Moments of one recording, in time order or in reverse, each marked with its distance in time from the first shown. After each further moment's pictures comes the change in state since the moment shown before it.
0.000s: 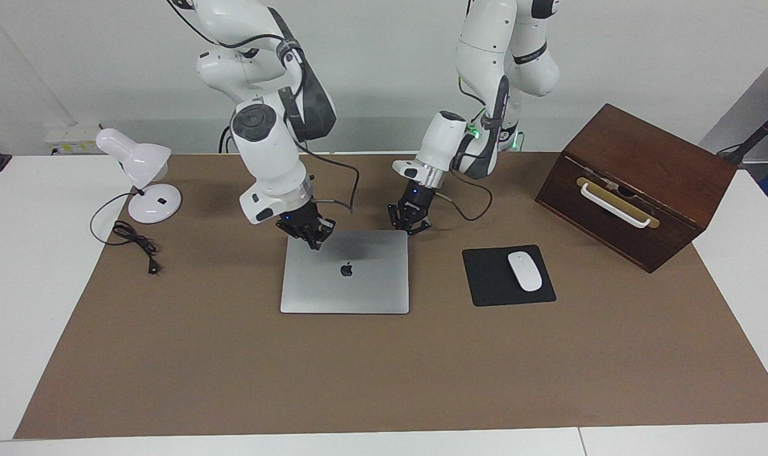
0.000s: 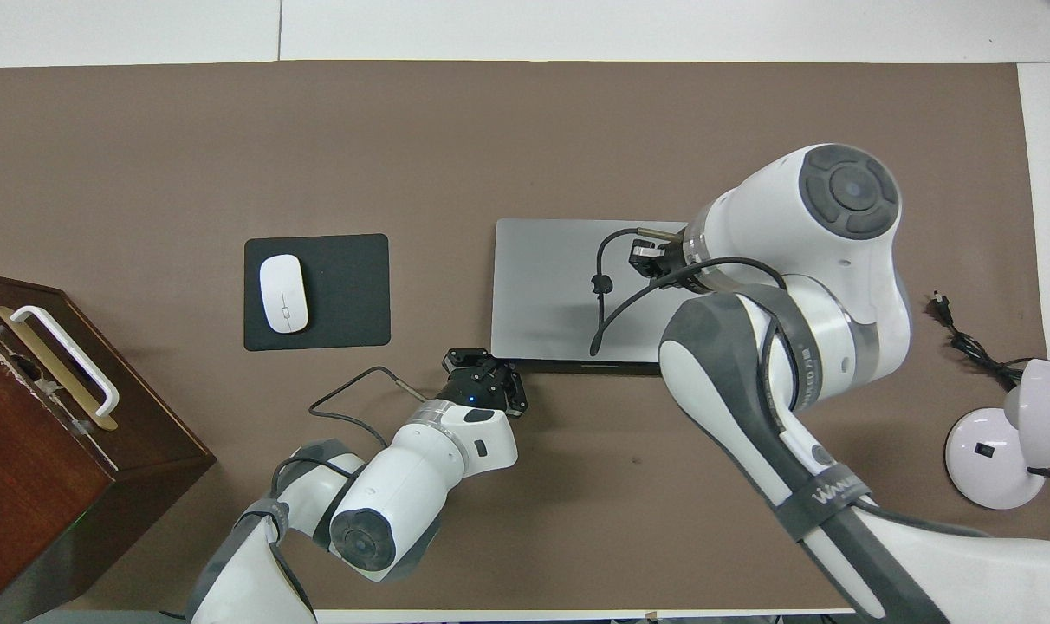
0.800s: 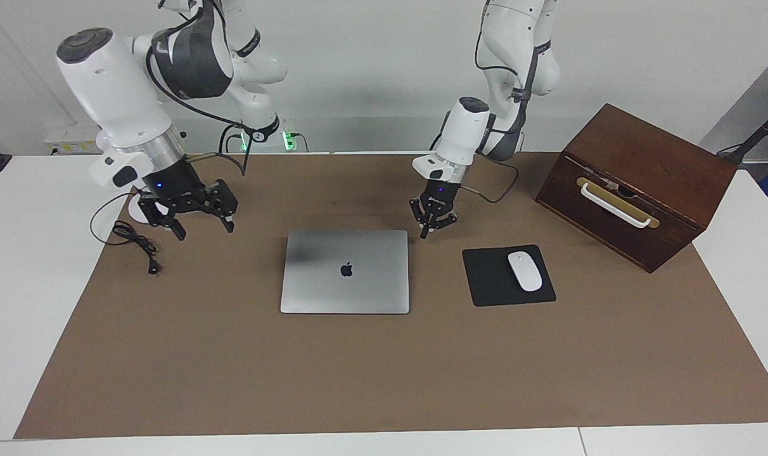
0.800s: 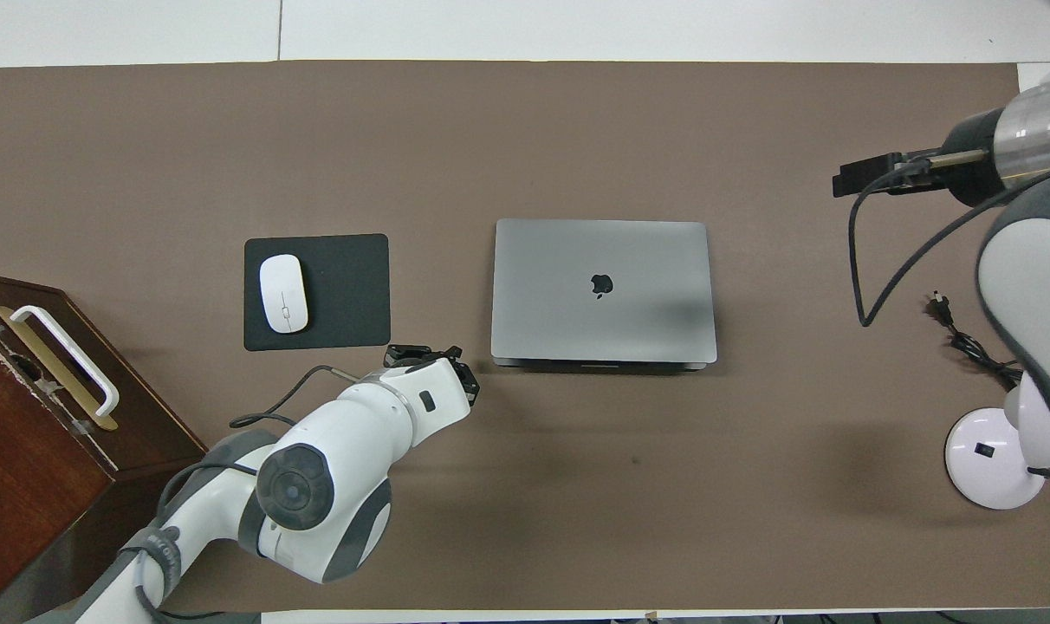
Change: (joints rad) left arm 0.103 -0.300 0.034 0.017 -0.046 -0.628 -0.026; right arm -0.288 -0.082 -0.007 0.209 -0.001 -0.204 -0.643
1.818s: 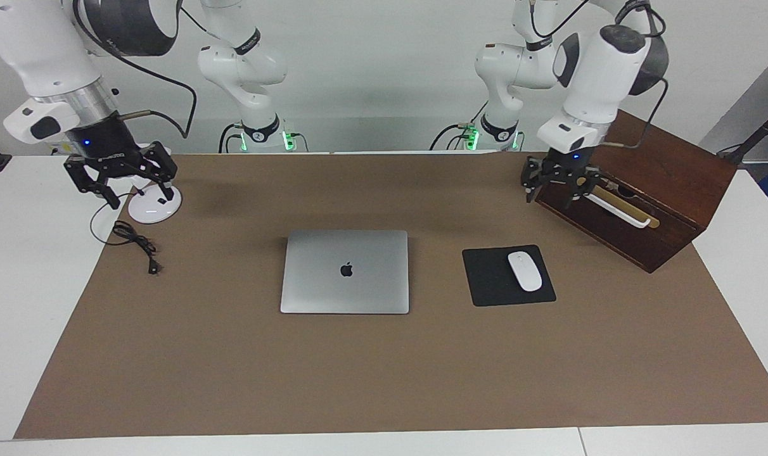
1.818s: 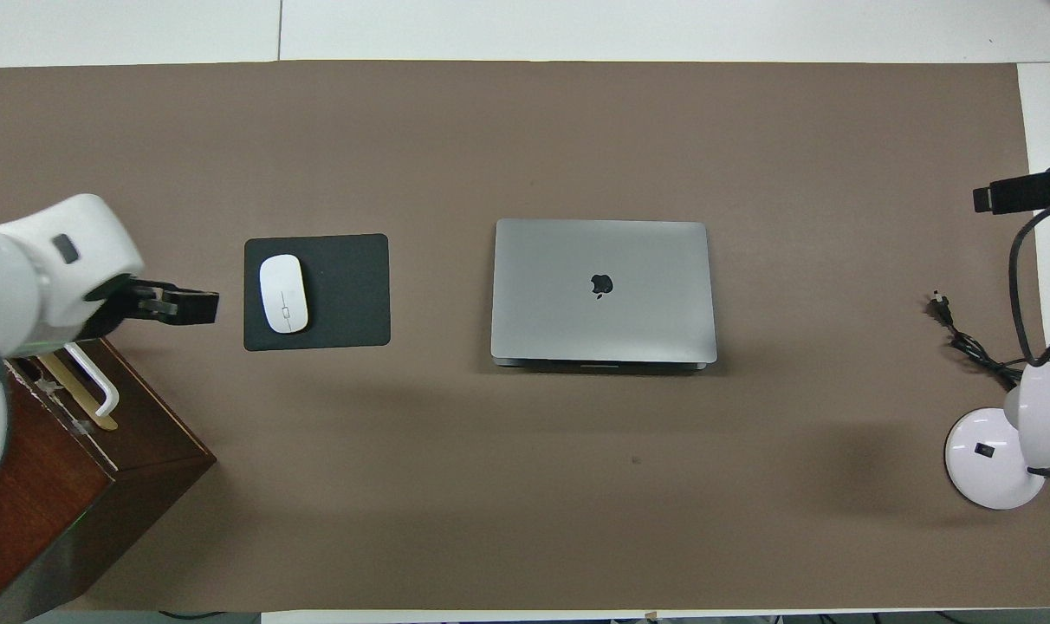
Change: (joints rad) left arm 0.477 -0.176 0.010 0.481 0.209 -0.898 0.088; right arm -0.046 -0.079 -0.079 0.027 -0.077 -0.106 -0.148
